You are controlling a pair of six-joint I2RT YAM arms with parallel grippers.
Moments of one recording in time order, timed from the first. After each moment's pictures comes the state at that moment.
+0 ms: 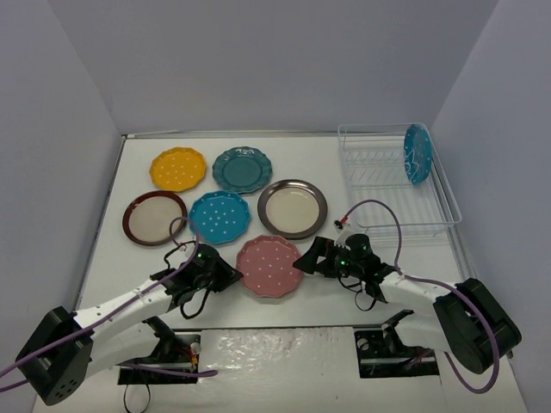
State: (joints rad) left arm -0.70 1.00 0.36 -0.18 -0.04 -1.36; right arm 0.53 1.19 0.21 0.42 -0.36 0.77
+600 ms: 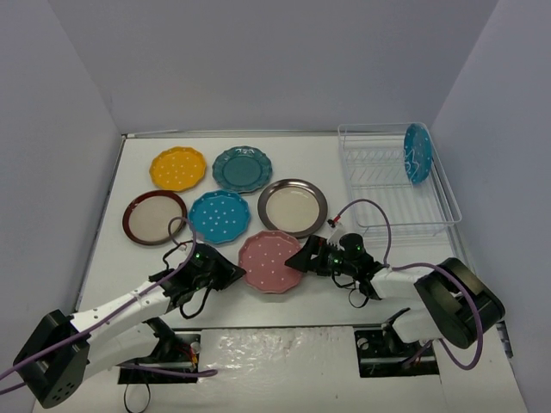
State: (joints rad) left arm -0.70 0.97 0.35 -0.14 -0.02 -1.41; right arm 0.57 1.35 0.21 0.66 -0.40 0.84
